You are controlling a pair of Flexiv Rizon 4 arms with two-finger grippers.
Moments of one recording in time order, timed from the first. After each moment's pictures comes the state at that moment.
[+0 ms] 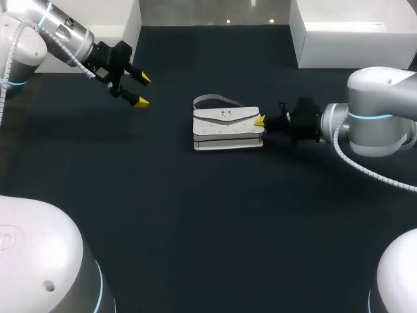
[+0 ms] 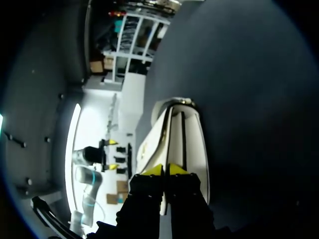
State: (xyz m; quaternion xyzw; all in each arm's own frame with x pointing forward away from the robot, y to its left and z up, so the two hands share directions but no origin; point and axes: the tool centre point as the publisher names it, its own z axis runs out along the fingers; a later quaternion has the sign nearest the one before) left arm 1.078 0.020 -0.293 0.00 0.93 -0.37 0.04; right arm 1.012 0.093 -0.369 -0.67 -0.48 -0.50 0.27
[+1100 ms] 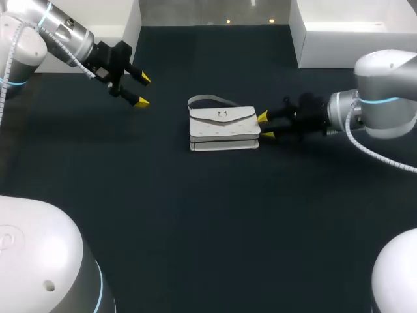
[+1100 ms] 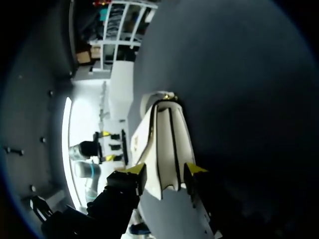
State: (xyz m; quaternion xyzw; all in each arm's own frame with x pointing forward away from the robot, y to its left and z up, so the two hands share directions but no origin) left arm 1.078 0.020 -0.293 0.00 0.93 -0.37 0.04; right arm 1.006 0.073 -0.371 -0.68 -0.51 -0.42 0.33
